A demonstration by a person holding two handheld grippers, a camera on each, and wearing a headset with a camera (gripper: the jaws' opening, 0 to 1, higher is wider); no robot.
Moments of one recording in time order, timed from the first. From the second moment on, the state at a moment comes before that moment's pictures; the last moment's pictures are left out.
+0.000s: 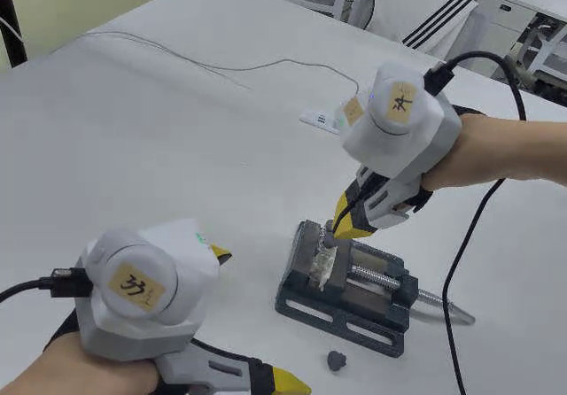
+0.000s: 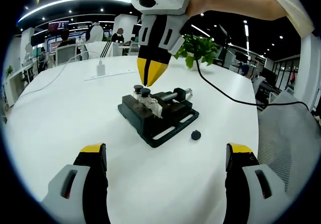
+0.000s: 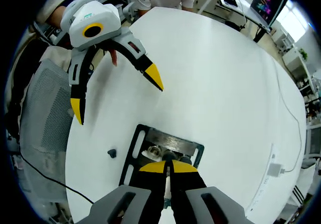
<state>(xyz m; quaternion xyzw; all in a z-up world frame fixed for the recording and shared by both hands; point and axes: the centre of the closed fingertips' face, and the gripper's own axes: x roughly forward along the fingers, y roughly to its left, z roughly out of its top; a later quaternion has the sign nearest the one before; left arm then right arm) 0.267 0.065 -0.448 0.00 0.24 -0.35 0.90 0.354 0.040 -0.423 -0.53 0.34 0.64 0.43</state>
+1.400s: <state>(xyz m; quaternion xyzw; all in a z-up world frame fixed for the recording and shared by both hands) 0.281 0.055 -0.452 -0.02 0.24 -0.36 0.90 0.354 0.040 -0.432 -0.53 0.37 0.63 0.43</state>
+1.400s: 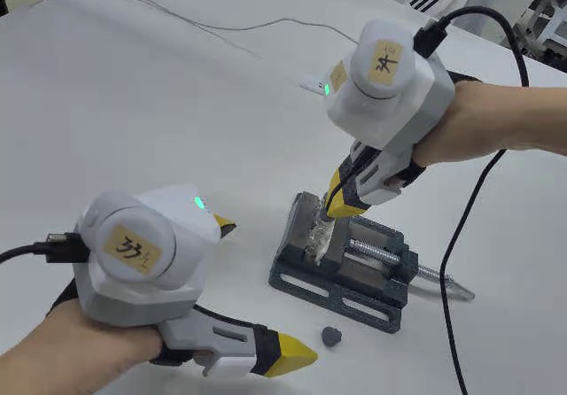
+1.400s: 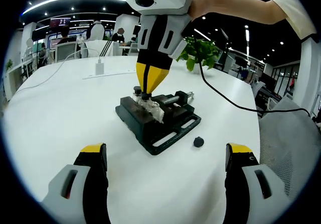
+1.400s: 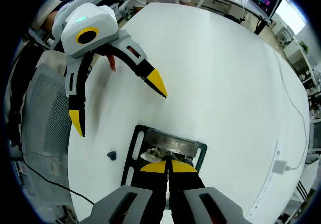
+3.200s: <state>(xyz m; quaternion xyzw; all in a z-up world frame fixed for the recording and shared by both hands) 0.265 0.070 -0.410 0.03 0.23 -0.34 0.91 0.354 0.042 -0.432 -0.53 0.31 0.64 0.47</state>
